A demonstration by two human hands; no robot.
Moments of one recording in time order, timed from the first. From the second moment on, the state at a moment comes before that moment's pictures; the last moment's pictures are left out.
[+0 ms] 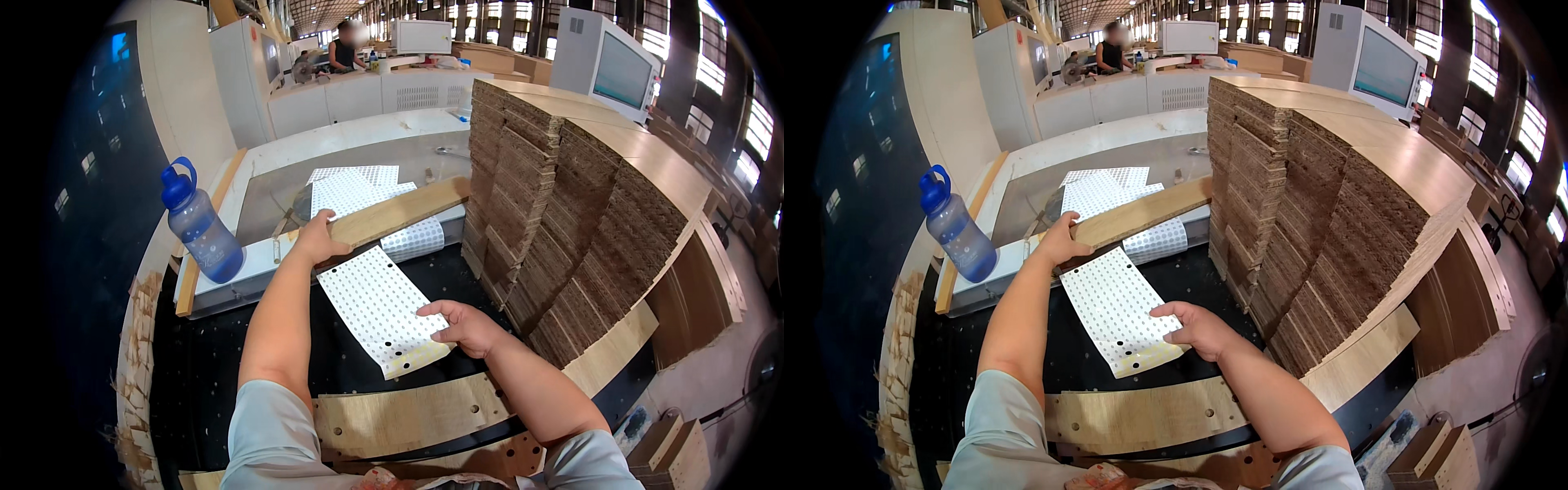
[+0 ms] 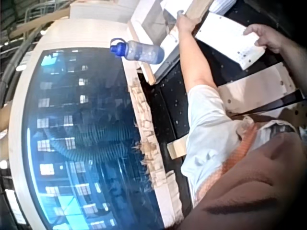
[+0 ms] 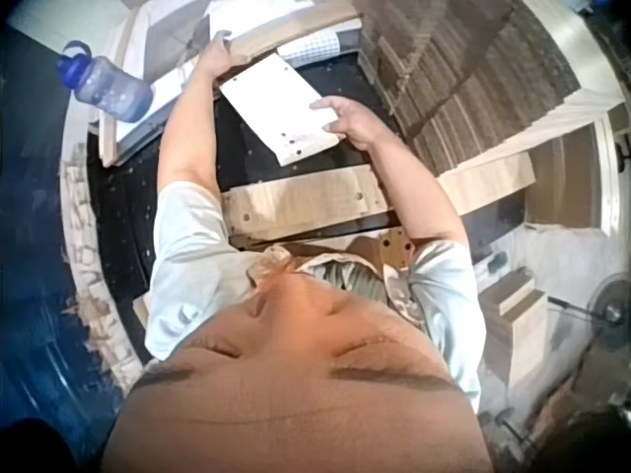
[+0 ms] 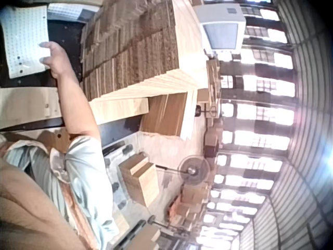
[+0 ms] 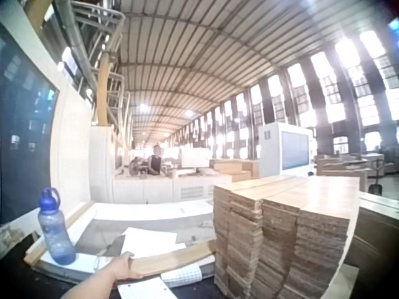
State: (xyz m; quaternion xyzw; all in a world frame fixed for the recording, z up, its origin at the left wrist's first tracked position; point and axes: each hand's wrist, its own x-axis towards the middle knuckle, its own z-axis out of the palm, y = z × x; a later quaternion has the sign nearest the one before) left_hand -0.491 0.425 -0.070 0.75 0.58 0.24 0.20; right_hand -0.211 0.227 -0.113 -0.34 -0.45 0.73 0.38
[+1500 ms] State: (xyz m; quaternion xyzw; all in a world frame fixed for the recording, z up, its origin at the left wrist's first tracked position) left_hand -0.490 0.122 -0.101 0.92 0.36 -0.04 0.14; right_hand -0.152 -0.034 -0.123 -0.63 -0.46 0.41 0.47
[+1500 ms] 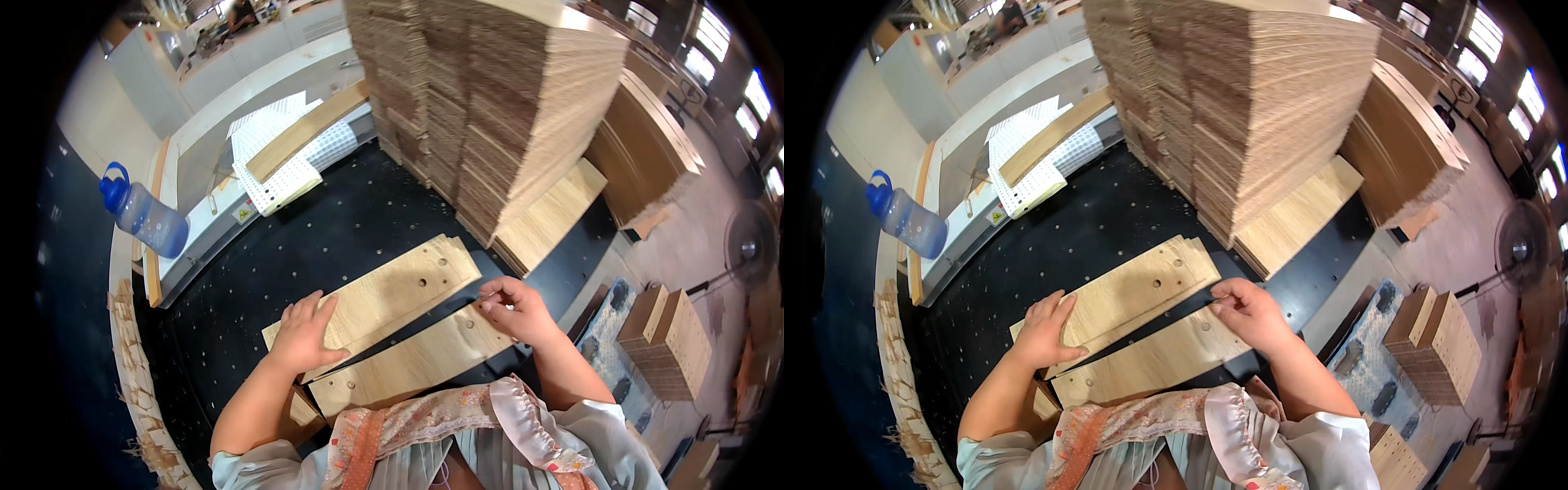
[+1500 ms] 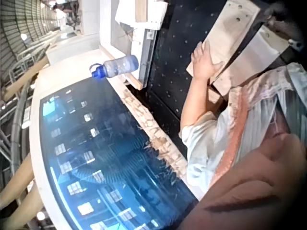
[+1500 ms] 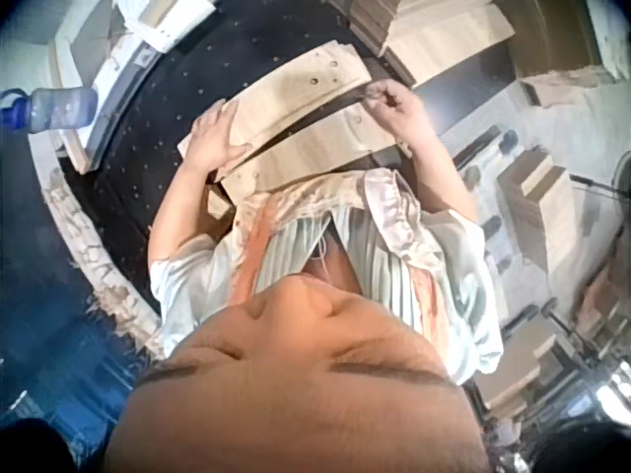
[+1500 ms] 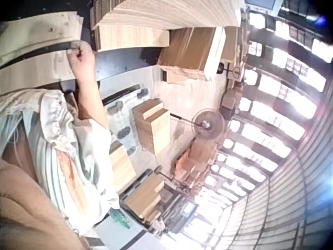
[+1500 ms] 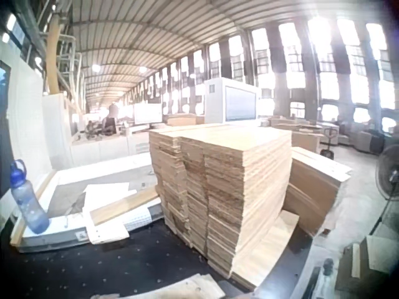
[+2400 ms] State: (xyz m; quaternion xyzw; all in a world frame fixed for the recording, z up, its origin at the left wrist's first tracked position) left_hand -0.488 0.107 -0.112 0.88 0.42 0.12 0.19; right_hand -0.145 -0.084 -0.130 -0.55 -0.59 0.32 0.50
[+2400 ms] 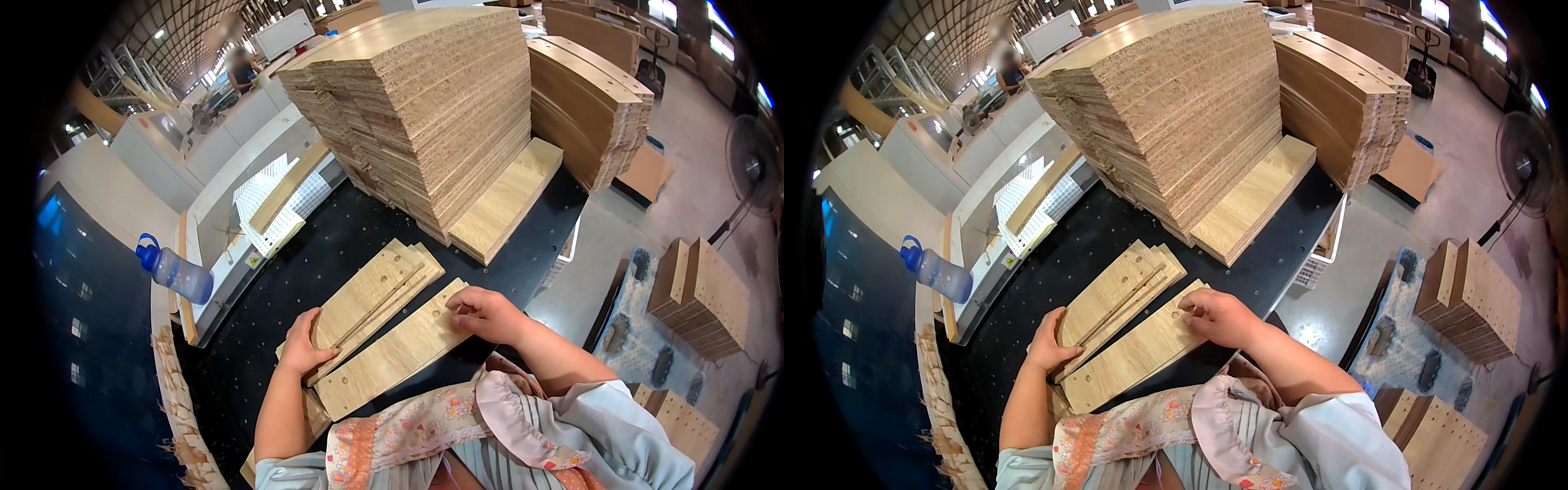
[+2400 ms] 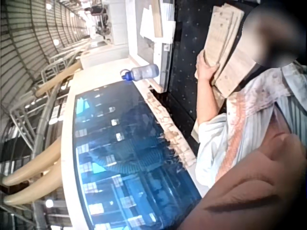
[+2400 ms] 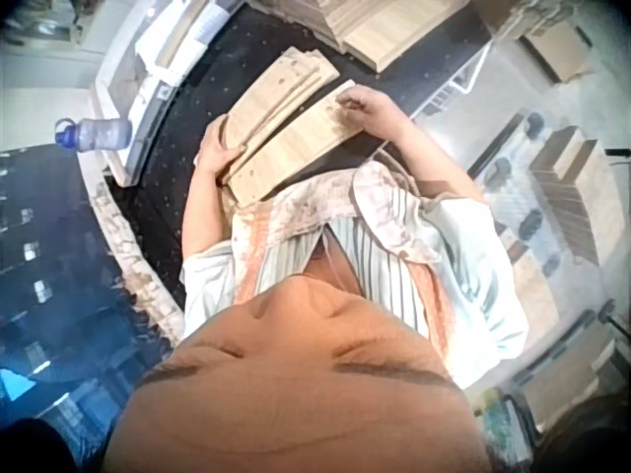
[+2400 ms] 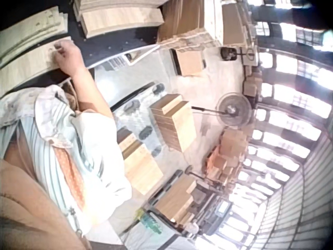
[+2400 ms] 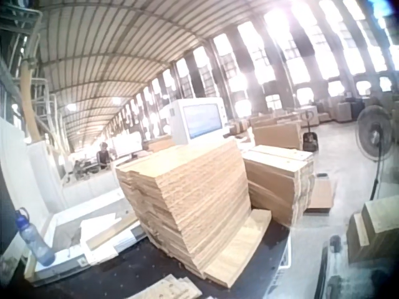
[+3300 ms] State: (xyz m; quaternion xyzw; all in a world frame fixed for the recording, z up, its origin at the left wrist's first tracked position) left_hand -0.504 0.241 -0.145 0.88 0.44 0.16 0.10; right_hand -0.123 -0.061 -0.143 -0.60 -0.52 0.35 0.50
